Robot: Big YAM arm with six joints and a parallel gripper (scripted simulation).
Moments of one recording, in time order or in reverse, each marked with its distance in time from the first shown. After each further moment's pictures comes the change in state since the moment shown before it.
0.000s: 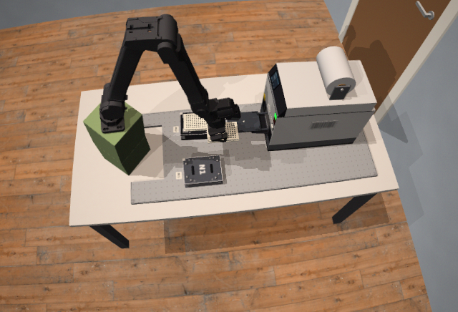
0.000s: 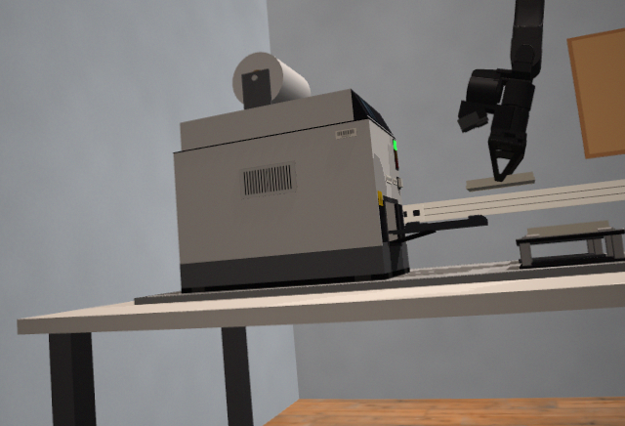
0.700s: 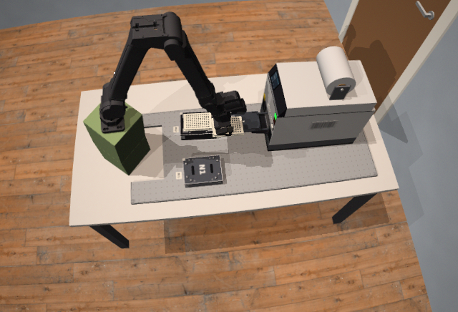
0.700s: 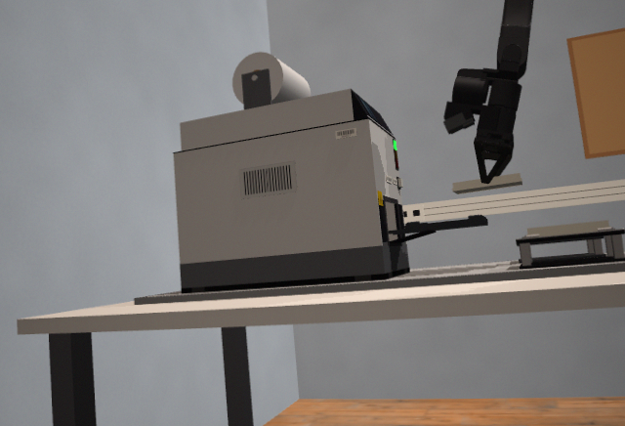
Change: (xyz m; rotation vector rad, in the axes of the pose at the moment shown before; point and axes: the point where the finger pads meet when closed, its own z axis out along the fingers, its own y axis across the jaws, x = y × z) arm -0.021 0.027 0.011 -0.001 0.013 0.003
